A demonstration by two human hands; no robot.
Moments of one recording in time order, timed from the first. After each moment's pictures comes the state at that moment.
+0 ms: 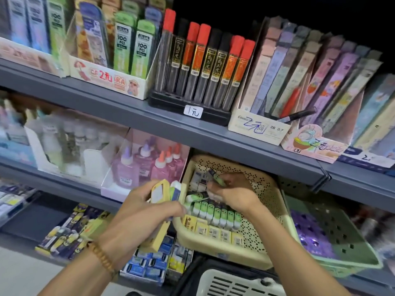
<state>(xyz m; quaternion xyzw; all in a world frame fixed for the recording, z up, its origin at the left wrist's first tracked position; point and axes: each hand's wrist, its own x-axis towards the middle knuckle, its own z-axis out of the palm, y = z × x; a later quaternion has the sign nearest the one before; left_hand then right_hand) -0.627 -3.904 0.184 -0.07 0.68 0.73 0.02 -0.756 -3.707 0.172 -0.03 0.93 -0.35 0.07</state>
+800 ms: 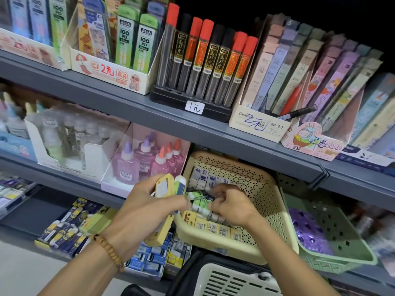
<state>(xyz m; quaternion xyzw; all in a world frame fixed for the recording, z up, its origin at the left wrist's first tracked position) -0.628 -3.898 0.185 -0.07 0.69 0.72 0.00 -0.738 -3.696 0.150 -0.05 0.95 -0.29 0.13</state>
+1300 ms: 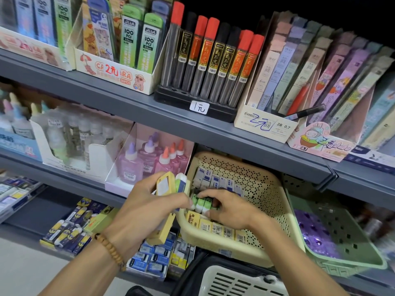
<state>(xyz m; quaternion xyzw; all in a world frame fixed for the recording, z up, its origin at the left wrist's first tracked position) -0.628 -3.902 0.190 -0.08 0.69 0.72 0.00 -0.746 -3.700 0.148 -0.23 0.94 -0.16 0.19</state>
